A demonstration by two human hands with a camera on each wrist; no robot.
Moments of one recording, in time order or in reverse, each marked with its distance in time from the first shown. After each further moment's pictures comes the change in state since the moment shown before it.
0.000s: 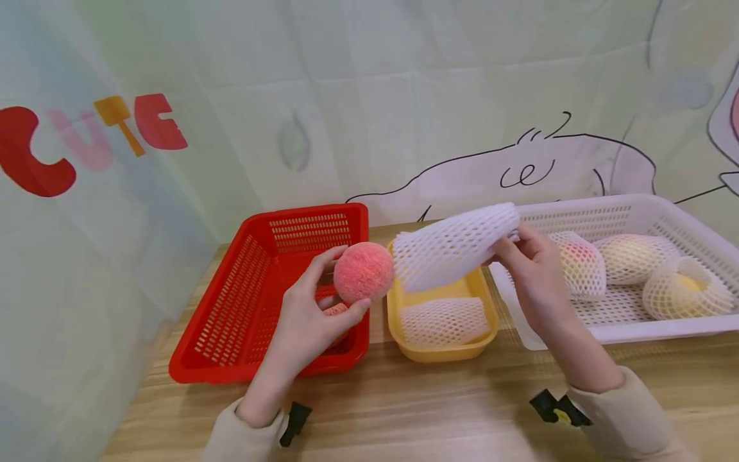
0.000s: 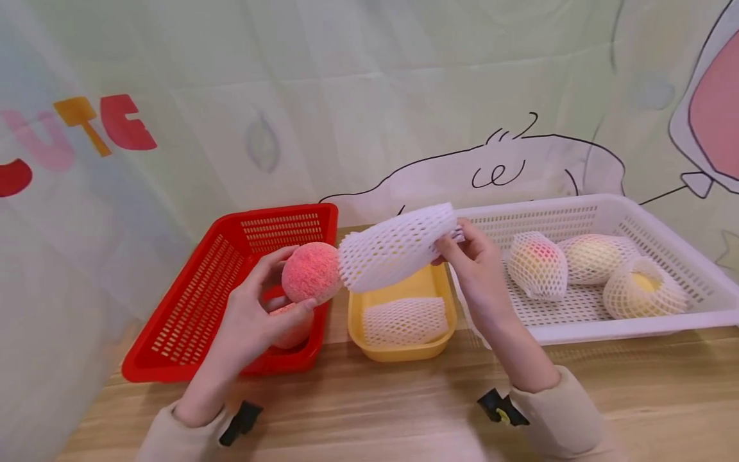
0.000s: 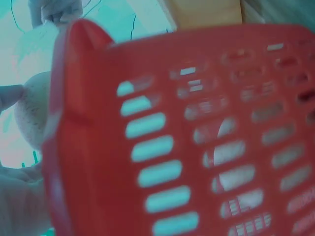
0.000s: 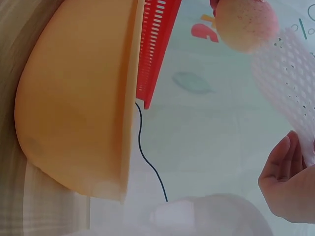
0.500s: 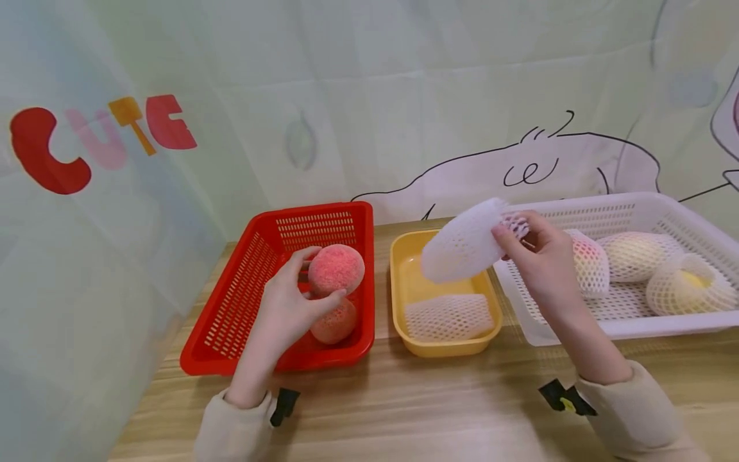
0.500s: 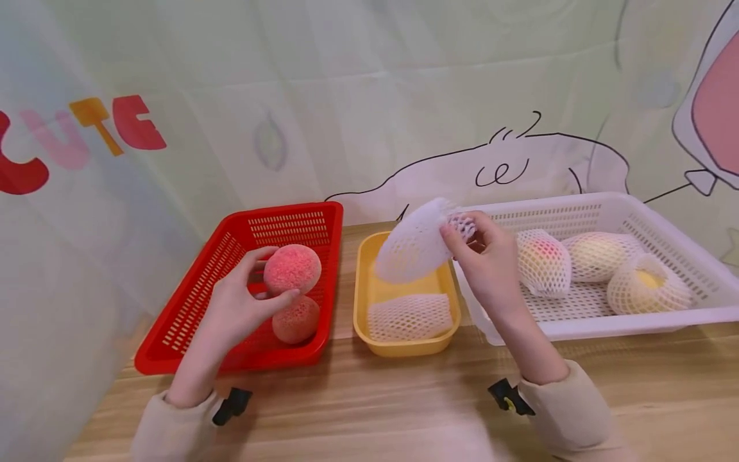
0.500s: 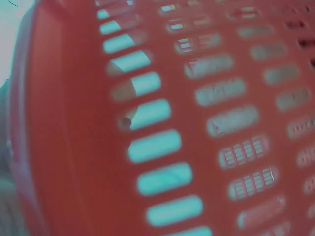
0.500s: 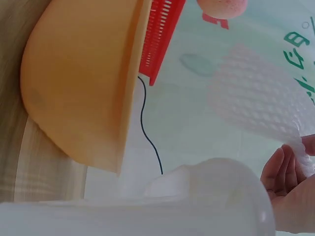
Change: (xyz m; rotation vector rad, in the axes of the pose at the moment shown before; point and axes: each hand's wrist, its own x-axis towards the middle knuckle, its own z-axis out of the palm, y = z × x) left_hand 0.007 -0.015 -0.027 0.245 0.031 -0.170; right_hand 0.005 -0.005 -0.007 -0.380 0.104 -0.034
